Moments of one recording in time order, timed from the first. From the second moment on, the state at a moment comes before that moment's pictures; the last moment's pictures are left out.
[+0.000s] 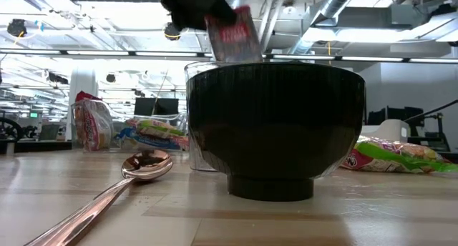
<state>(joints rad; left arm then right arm) -0.25 1.47 1.03 -0.12 -0.40 -0.14 0.47 1.34 1.41 -0.97 0.24 0.11</state>
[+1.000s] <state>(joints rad) -0.17 1.65 0.99 -0.11 -0.25 -0.23 0.48 1.35 1.41 -0.99 0.24 0.16</state>
